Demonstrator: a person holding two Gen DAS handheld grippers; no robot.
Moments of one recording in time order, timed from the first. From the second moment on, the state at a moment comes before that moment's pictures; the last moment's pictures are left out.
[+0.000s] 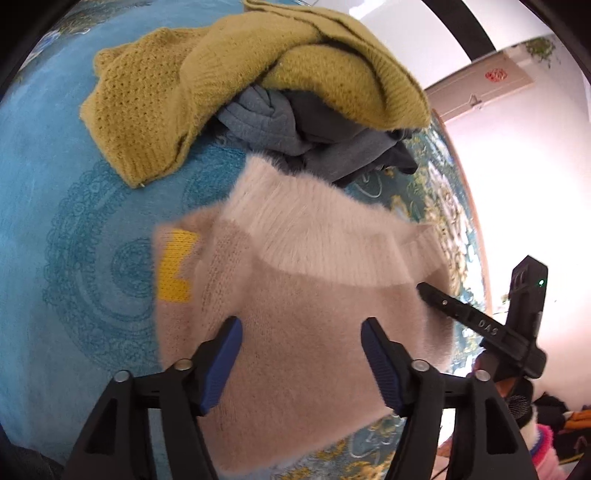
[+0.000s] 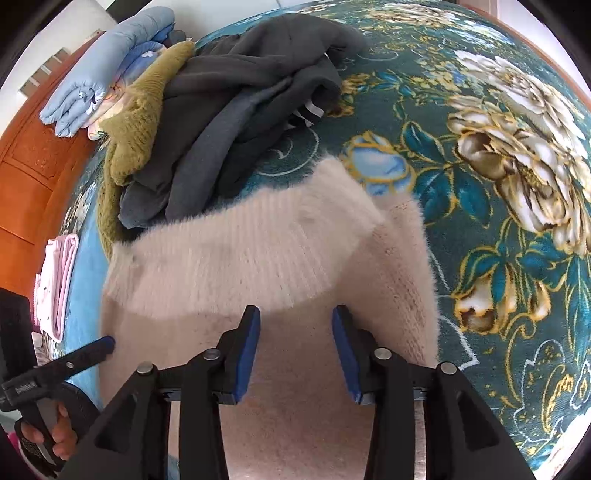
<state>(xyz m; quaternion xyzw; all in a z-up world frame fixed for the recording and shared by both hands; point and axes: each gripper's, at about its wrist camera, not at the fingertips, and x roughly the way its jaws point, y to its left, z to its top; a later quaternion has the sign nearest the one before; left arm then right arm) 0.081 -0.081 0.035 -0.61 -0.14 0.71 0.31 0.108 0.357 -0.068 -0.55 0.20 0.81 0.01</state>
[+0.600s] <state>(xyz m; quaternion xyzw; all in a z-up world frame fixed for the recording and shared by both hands) 0.053 -0.119 -0.023 -0.68 -0.25 0.67 0.18 0.190 0.464 -0.090 -0.47 0.44 0.77 0.05</state>
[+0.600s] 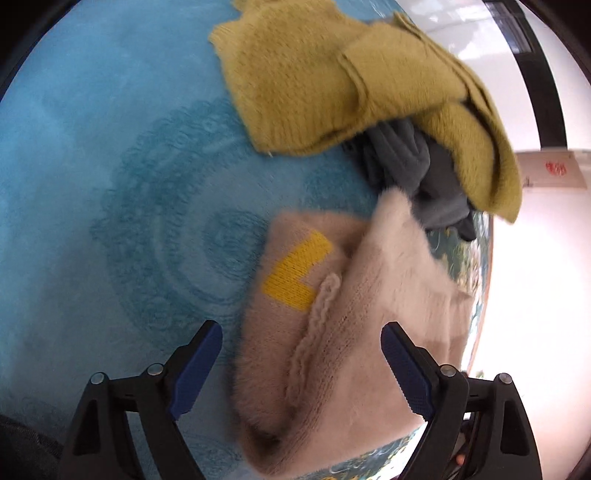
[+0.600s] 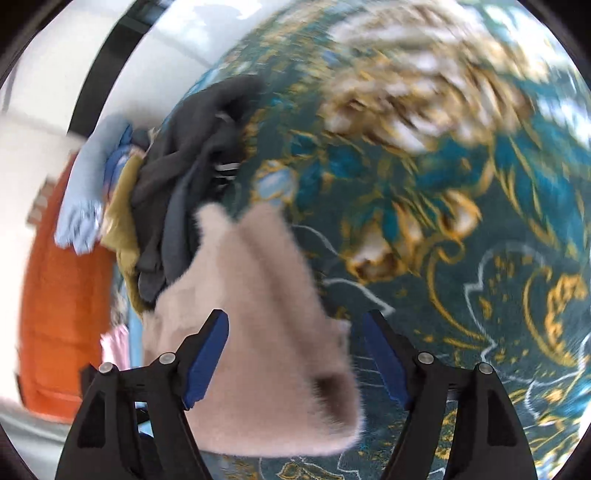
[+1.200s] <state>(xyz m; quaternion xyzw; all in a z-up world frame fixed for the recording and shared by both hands) 0.047 -0.107 -0.030 -0.68 -0.27 0.65 0.21 0.138 0.461 -0.125 -0.47 0.48 0.74 -0.02</state>
